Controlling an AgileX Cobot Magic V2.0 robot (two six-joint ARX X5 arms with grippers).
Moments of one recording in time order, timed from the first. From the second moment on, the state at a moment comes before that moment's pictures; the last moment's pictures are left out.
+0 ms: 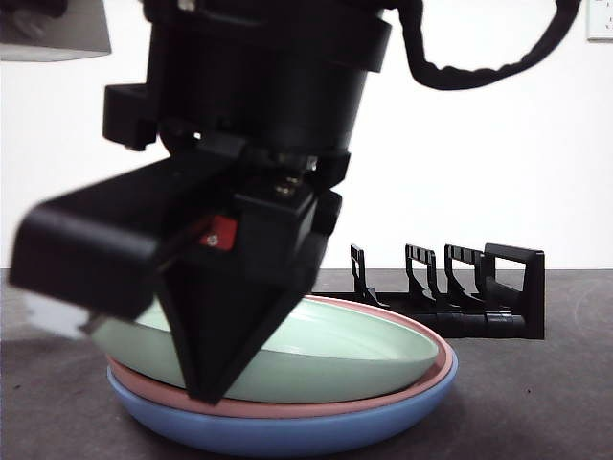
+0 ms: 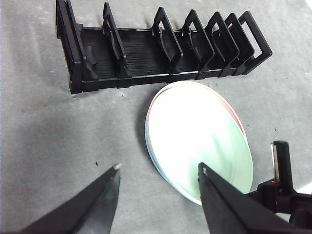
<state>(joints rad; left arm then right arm) -0.32 0.60 0.88 -0.95 0.28 -0.25 1.35 1.63 1.04 -0.62 0.25 -0.10</state>
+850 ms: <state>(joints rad) -0.32 0.60 0.88 -0.95 0.28 -0.25 1.28 1.45 1.25 -0.85 0.34 -0.03</state>
